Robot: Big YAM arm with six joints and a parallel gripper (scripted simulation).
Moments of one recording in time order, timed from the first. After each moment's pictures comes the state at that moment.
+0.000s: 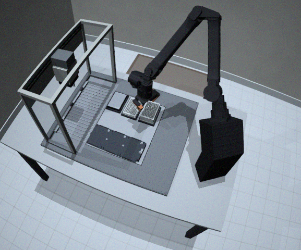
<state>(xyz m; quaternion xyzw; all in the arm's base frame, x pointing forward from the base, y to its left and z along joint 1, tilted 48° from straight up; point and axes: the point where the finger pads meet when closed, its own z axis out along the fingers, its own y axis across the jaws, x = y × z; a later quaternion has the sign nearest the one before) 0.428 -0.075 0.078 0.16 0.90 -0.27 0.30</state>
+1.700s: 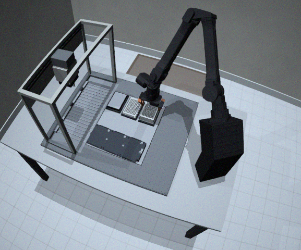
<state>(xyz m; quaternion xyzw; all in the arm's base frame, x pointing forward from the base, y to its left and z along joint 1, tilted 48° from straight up) 0.439 -0.147 0.056 0.61 0.68 -0.07 0.40</state>
